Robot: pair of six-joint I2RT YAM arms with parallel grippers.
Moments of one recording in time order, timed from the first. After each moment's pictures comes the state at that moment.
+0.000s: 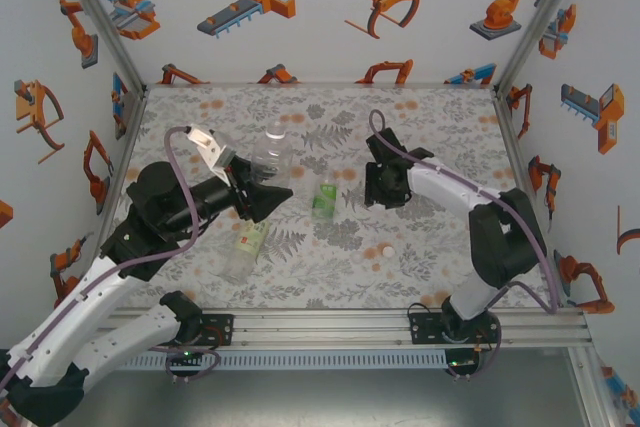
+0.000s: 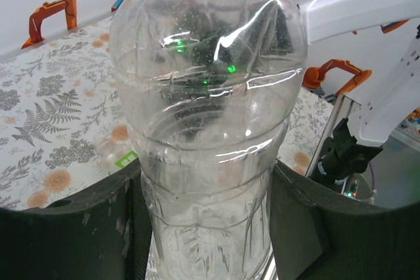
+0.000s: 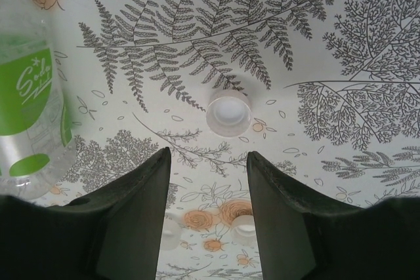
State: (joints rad) left arm -0.72 0.76 0.92 -0.17 0.34 -0.20; right arm 0.50 1.66 1.12 -0.65 0.05 0.50
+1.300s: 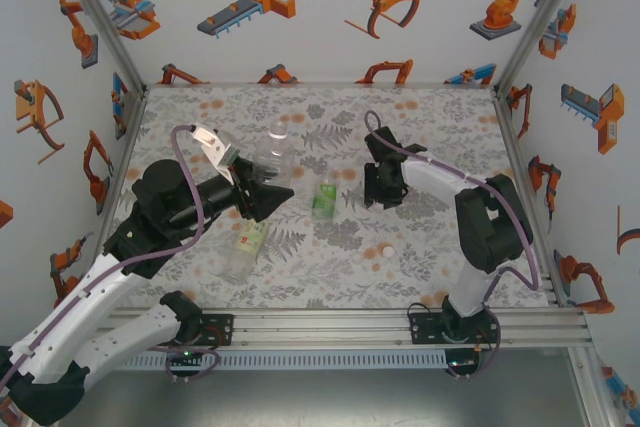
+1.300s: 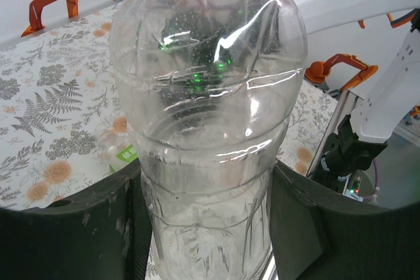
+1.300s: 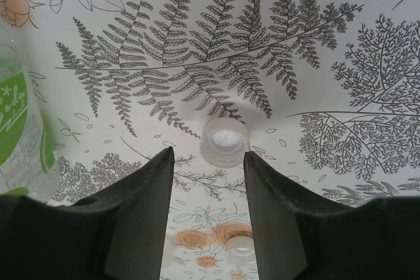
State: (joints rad) left arm -0.72 0.78 0.92 -0.19 0.33 -0.20; right arm 0.47 1.76 1.16 -0.64 0.02 0.45
